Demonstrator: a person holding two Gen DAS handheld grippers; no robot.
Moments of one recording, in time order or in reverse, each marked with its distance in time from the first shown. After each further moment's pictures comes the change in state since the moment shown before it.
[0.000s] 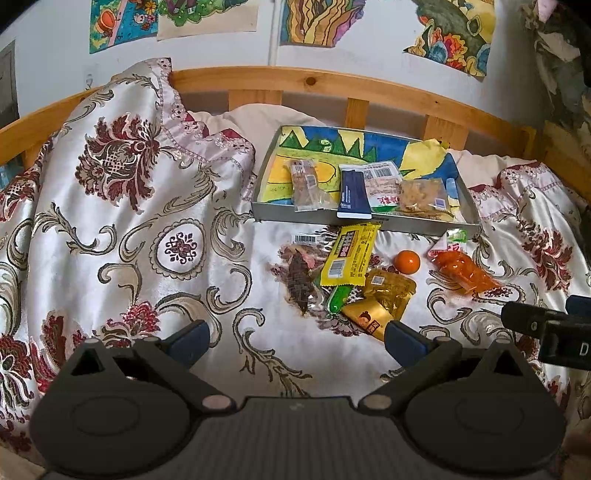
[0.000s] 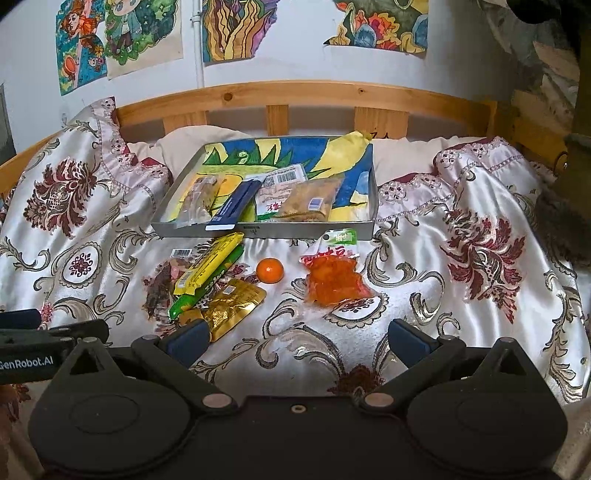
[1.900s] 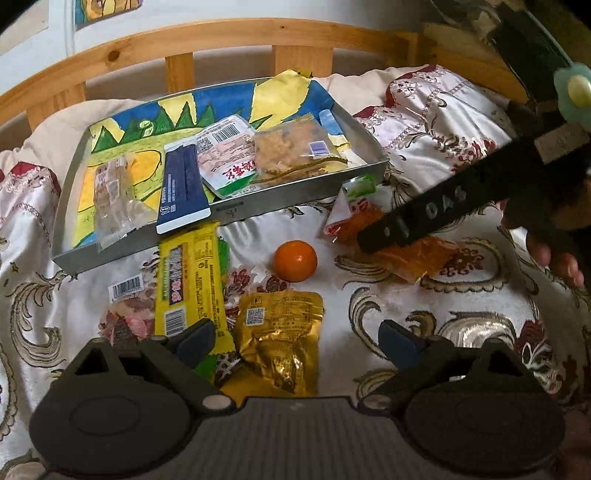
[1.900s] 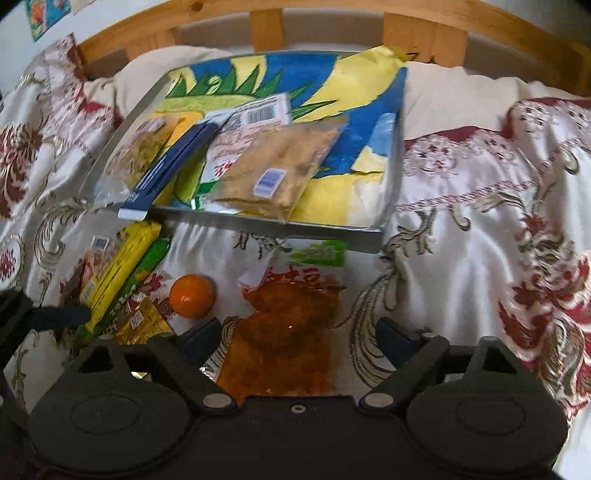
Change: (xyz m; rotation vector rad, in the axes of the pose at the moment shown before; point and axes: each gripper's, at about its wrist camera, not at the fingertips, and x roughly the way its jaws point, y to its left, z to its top) left arm 0.137 -0.084 0.030 0.376 0.101 -0.330; right arm 0.177 -0.060 0.080 -0.090 0.312 0.111
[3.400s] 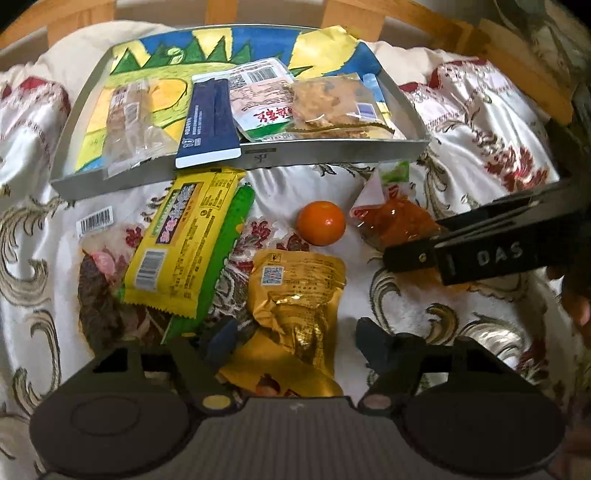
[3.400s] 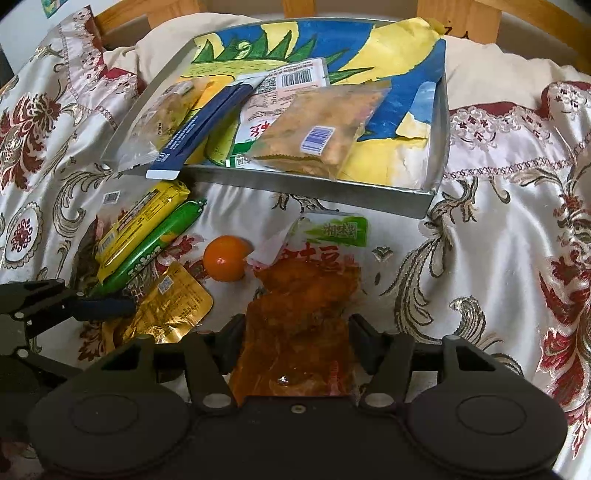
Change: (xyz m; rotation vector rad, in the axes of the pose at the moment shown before) left arm 0.017 0.022 -0.003 -0.162 0.157 -0.013; right arm 0.006 0.018 -0.008 -0.010 0.092 0.061
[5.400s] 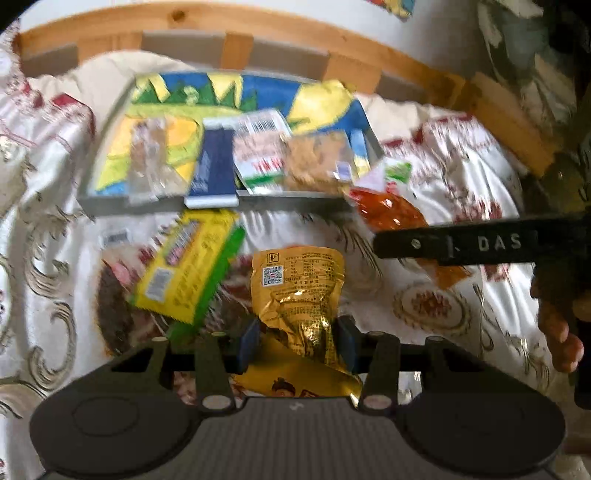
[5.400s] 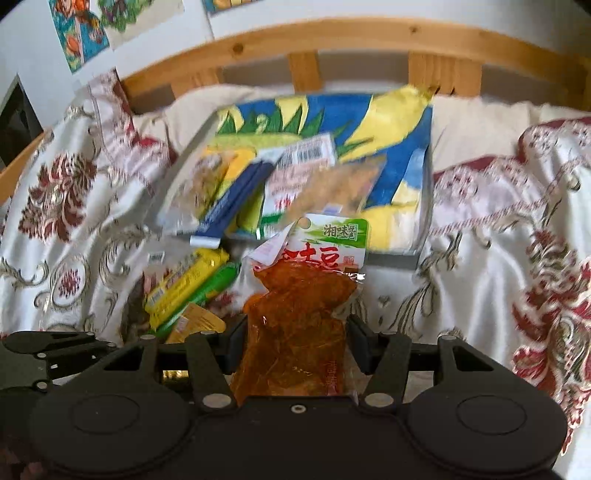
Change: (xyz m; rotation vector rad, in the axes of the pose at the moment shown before) left arm -0.054 -0.008 0.002 -0.122 -0.137 -0.031; right arm -0.059 -0.003 0.001 0.035 -0.193 0.074
